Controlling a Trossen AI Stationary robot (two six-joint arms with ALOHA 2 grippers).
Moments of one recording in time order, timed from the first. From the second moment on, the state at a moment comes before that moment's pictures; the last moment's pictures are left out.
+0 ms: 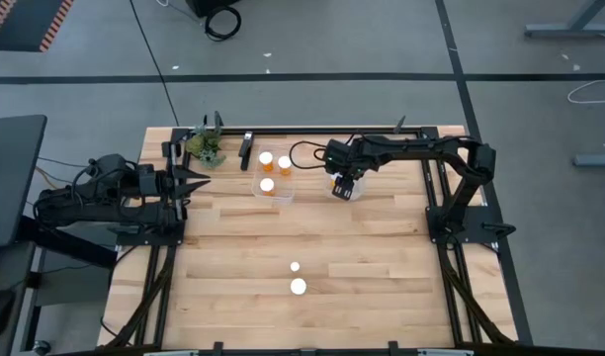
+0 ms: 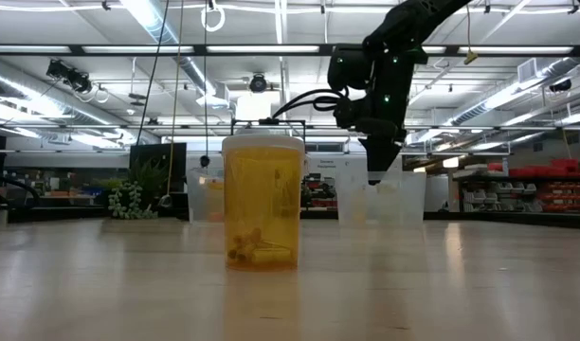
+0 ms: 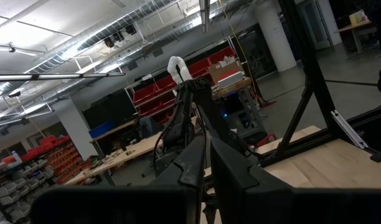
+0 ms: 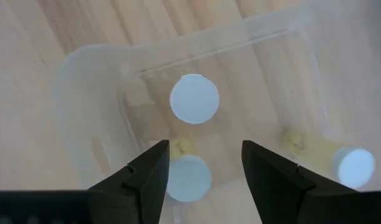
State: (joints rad) left arm 0.05 0.35 0.63 -0.06 0.02 0.44; right arm -0.34 1.72 1.23 -0.81 0.15 0.07
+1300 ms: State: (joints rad) left arm 0.05 0.35 0.63 -0.06 0.02 0.44; right arm -0.29 1.72 1.41 -0.83 0.19 0.06
